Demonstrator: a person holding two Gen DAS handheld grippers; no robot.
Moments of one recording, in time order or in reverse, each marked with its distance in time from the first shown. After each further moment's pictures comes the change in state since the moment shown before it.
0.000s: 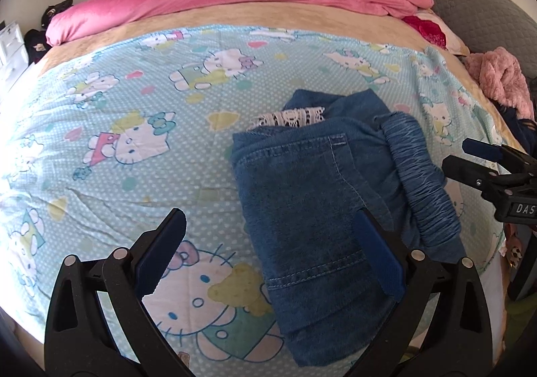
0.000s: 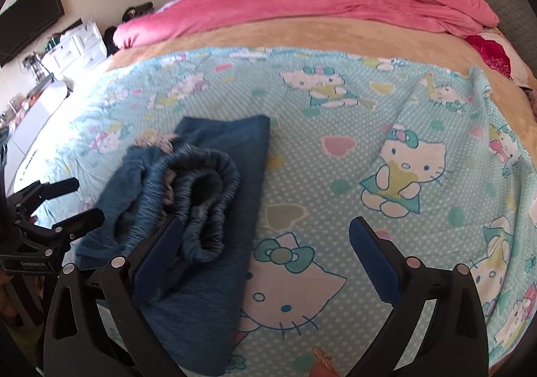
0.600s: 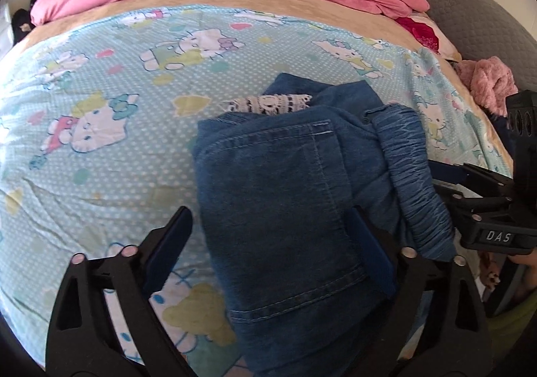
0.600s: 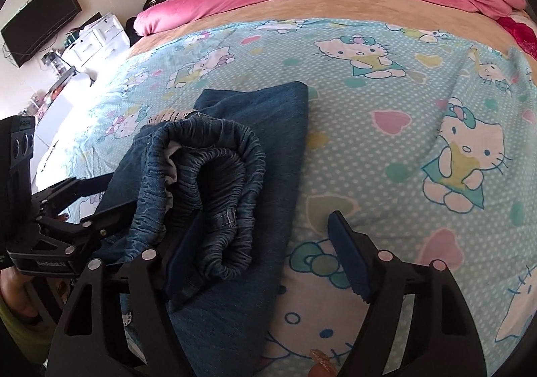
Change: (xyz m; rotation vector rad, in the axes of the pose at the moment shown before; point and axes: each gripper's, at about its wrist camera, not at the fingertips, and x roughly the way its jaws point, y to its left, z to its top) left arm 0.031 -0.004 0.001 -0.051 0.021 -0.112; right arm 0.036 0.008 -0.004 0.001 0.059 0.158
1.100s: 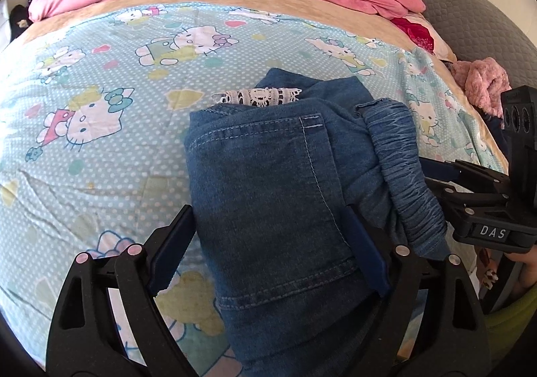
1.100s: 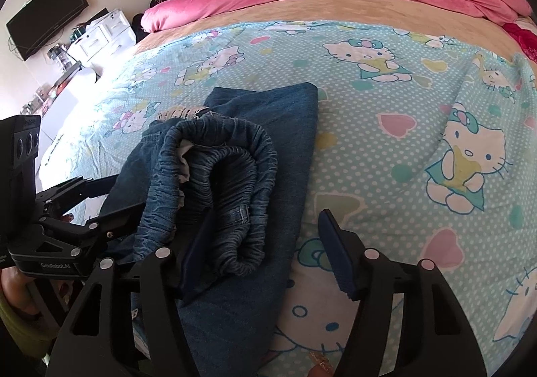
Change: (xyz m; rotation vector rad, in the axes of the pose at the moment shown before) left arm -0.005 -0.003 -0.007 -0.003 0.001 -0.018; right arm -0.007 0.005 -0.001 -0.031 0.004 0.009
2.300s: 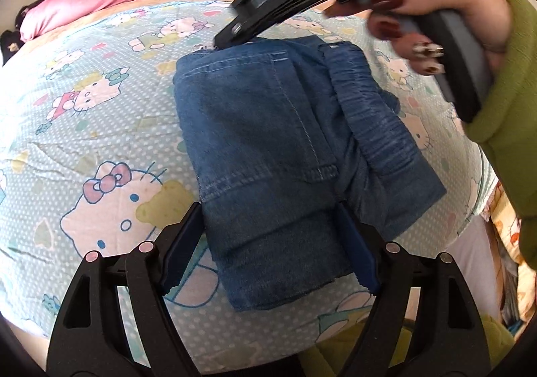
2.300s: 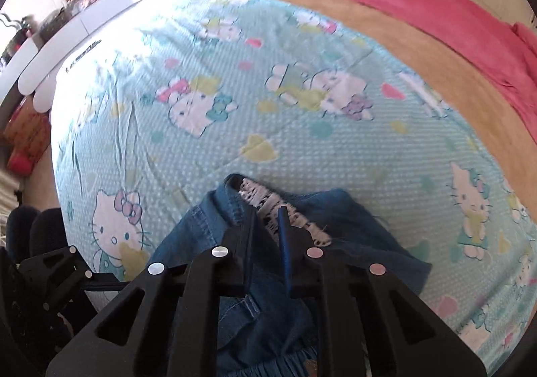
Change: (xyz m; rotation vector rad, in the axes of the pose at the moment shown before) left arm -0.021 -0.026 -0.061 0.119 0.006 0.001; right arm 0.072 0.115 0.099 -0.486 0.213 0.050
